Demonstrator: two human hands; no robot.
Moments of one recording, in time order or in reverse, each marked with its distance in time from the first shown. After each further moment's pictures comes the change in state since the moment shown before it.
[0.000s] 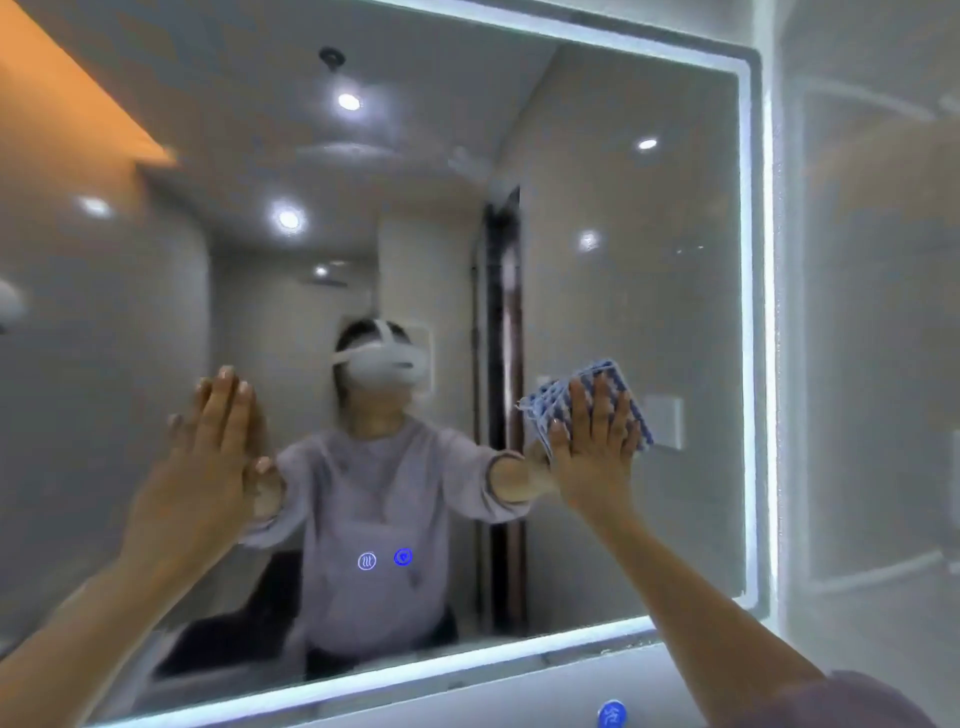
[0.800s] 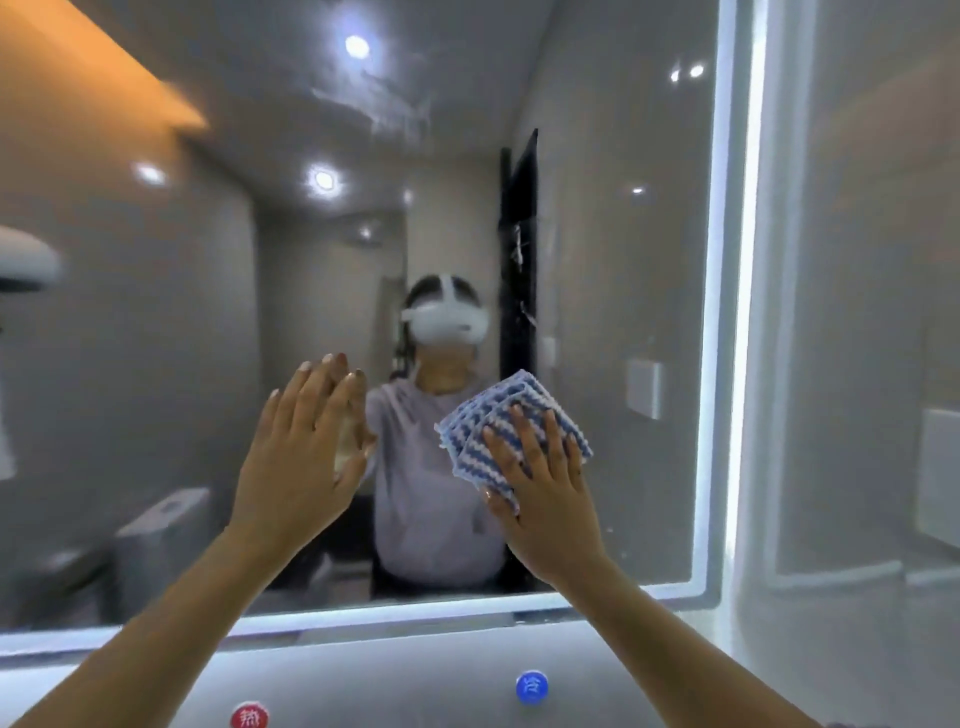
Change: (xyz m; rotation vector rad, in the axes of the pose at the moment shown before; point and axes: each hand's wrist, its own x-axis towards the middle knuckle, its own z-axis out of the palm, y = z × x) left_hand -0.010 0.199 -0.010 -0.047 0.023 0.064; right_hand -0.052 0.100 0.004 0.026 -0.180 -0.478
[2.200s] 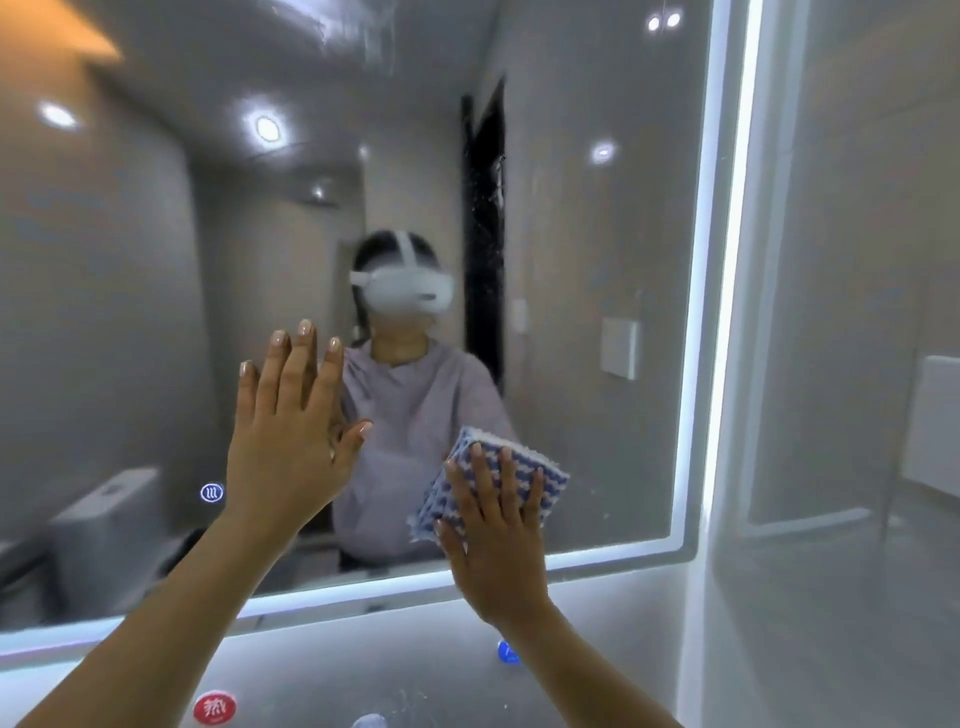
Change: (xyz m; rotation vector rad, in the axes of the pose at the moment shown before) left_hand 0.002 0.001 0.057 0.047 0.028 -0.006; right_hand -0.060 -0.041 0.058 0.018 0.039 0.077
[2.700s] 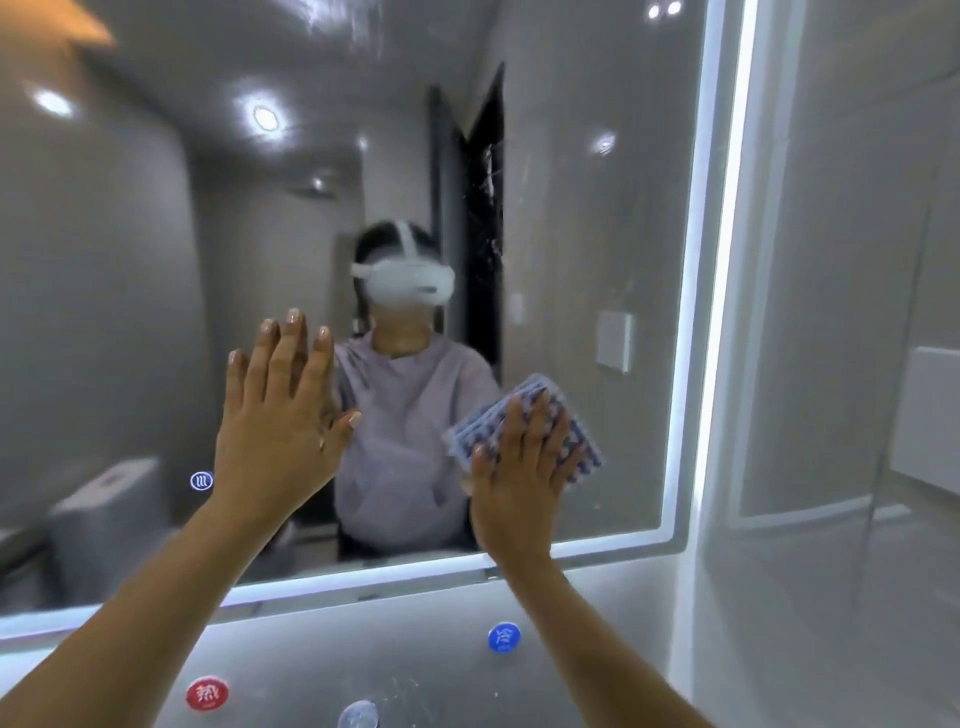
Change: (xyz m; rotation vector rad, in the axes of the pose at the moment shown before) left_hand 0.001 0.004 -0.008 -0.014 -0.008 -0.020; right_hand 0.039 0.011 -0.021 0.092 0.125 0.401
